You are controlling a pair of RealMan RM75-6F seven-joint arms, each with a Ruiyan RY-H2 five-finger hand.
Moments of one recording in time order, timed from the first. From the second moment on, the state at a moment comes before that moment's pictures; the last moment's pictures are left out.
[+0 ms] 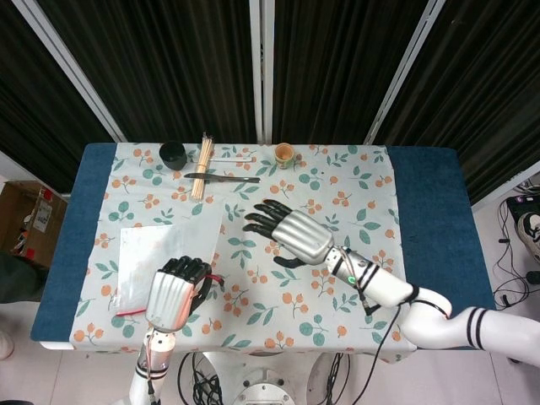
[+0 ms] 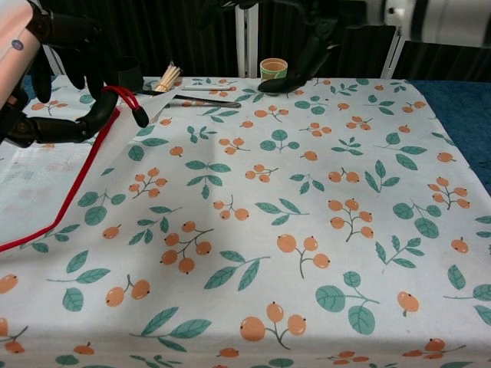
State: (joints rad) left arm -0.36 -1.85 -0.04 -1.55 1.75 1.70 0.60; right arm 0.93 -1.31 0.28 -1.65 -1.55 0.75 0.11
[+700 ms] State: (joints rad) left arm -0.34 -1.84 -0.09 -1.54 1.78 1.68 0.58; right arm 1.14 -1.60 0.29 -1.38 -1.53 0.71 0.35
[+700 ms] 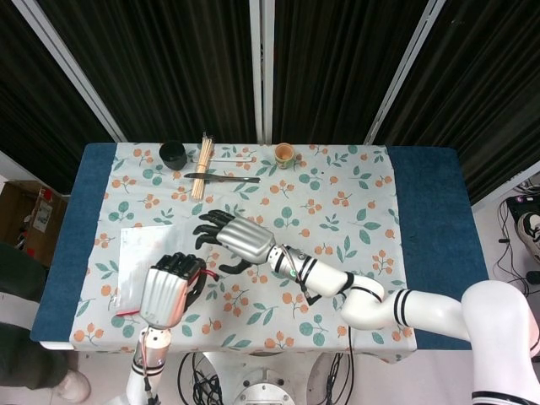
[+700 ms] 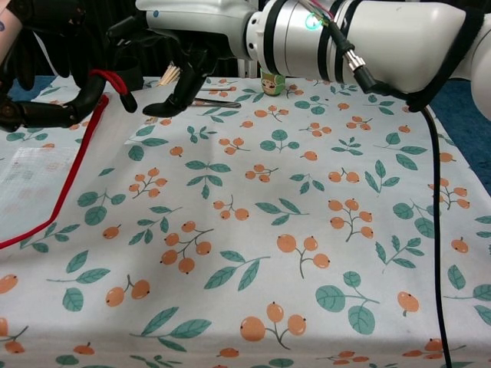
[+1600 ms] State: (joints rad) left arm -0.29 -1.84 -0.12 -1.52 1.73 1.69 0.47; right arm 1.21 -1.64 0.30 -1.29 -1.47 0.74 0.54
